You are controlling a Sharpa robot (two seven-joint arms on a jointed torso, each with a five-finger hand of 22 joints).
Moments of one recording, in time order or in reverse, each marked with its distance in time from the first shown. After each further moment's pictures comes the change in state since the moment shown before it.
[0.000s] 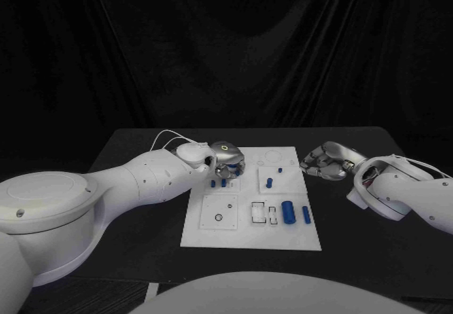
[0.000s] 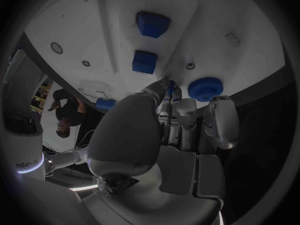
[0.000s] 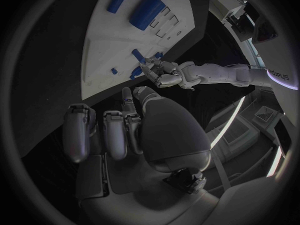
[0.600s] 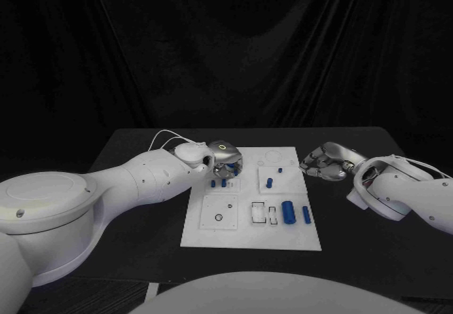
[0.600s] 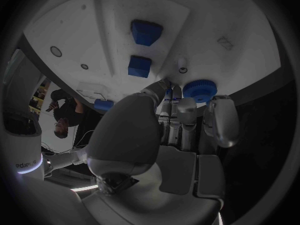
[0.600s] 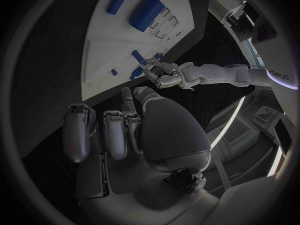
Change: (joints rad) left arm -0.002 -0.004 0.001 -0.008 0.000 -0.004 -0.009; left_hand -0.014 -0.001 0.020 0.000 -0.021 0.040 -0.004 0.014 0.013 0.057 -0.004 -0.015 0.010 -0.011 0.004 -0.013 -0.023 0.000 -0.007 0.000 -0.009 0.000; right arm -0.001 0.001 0.000 -0.001 0.000 0.009 -0.001; right_hand 0.000 0.000 0.003 0.003 0.000 0.000 0.000 0.000 0.001 0.000 0.000 0.000 0.000 0.000 0.000 0.000 0.000 0.000 0.000 0.000 0.000 0.000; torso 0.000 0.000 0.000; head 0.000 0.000
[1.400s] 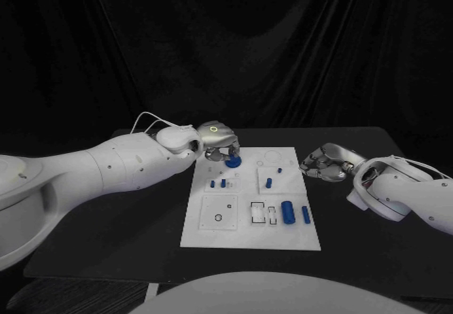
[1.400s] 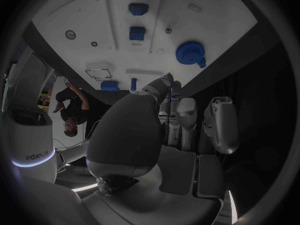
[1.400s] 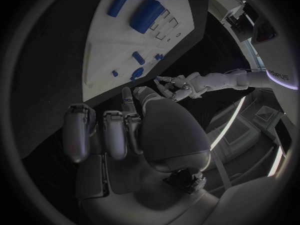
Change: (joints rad) left arm 0.117 -0.178 0.000 0.264 -0.001 -0.082 -0.009; left_hand 0.030 0.022 0.005 -0.036 0.012 0.089 0.008 0.043 0.014 0.156 0.010 -0.001 0.021 0.043 0.003 -0.002 0.008 0.000 0.026 -0.003 0.043 0.001; right arm -0.004 -0.004 0.000 0.000 0.000 0.004 0.000; right_hand 0.000 0.000 0.000 0.000 0.000 0.000 0.000 0.000 0.001 0.000 0.000 0.000 0.000 0.000 0.000 0.000 0.000 0.000 0.000 0.000 0.000 0.000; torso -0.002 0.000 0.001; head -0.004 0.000
